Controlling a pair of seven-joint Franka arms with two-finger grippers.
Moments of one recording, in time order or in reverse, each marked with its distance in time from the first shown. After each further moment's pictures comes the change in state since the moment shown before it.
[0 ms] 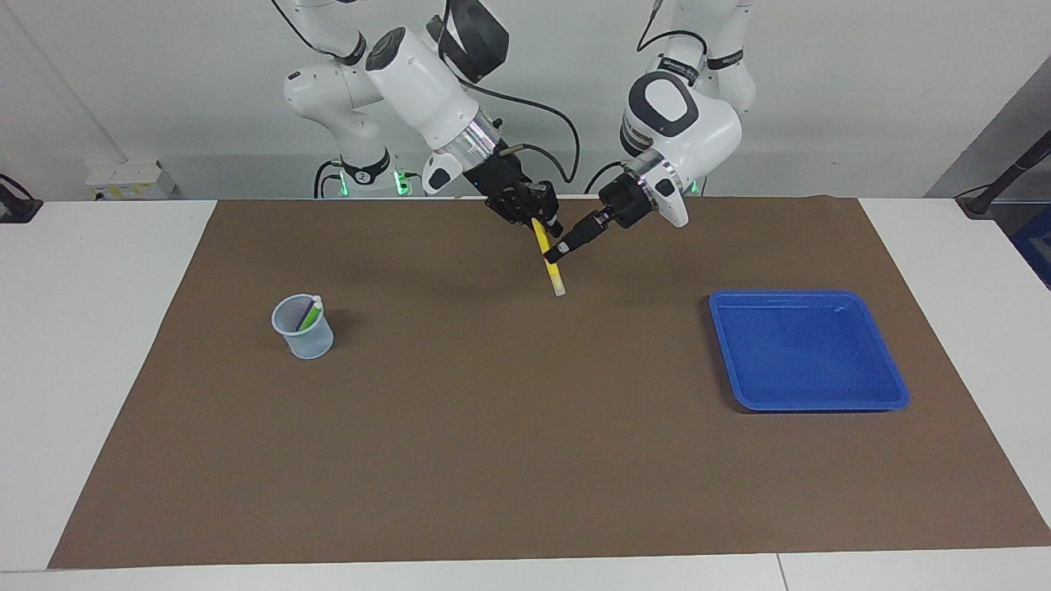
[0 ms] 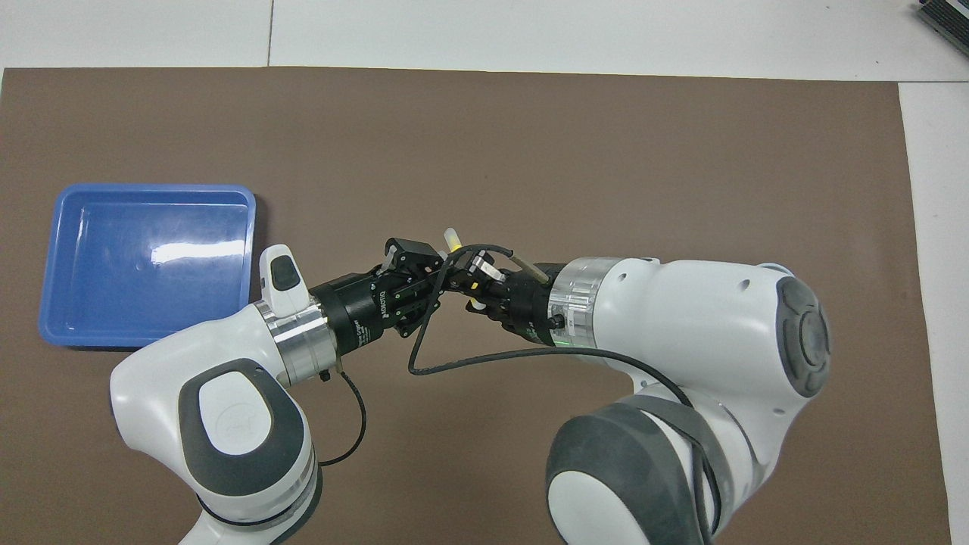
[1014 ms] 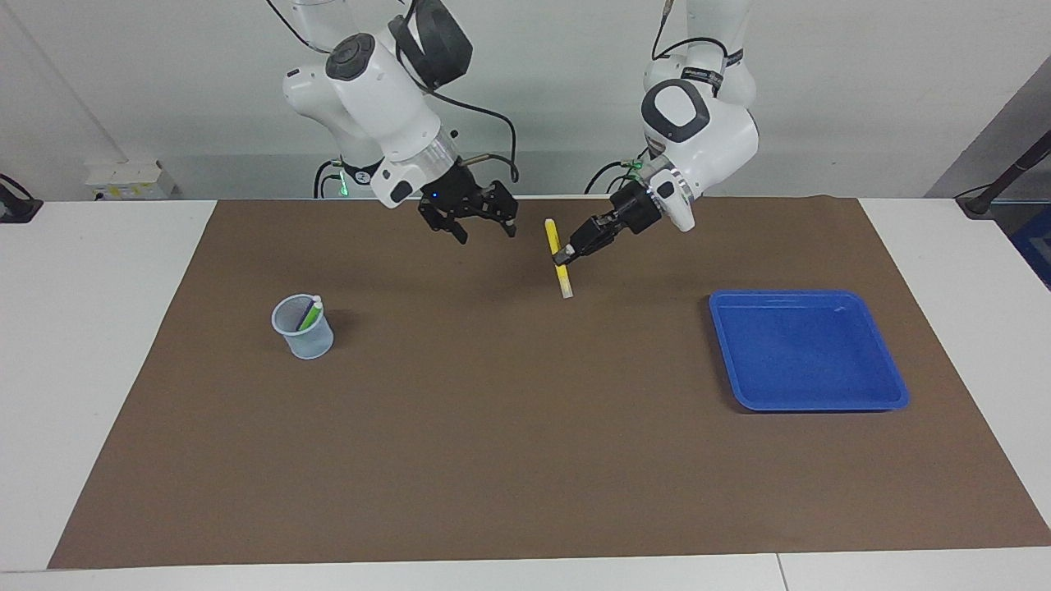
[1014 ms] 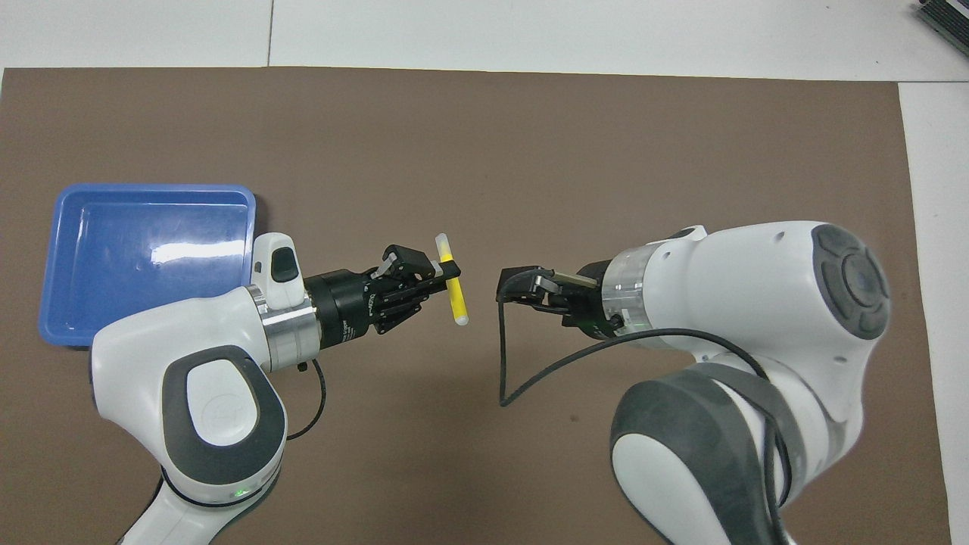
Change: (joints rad) left arm 0.126 0.000 0.017 -0.009 0.508 -0.249 0.020; right arm -0.212 -0.037 -0.015 0.012 -0.378 -0.428 -0.520
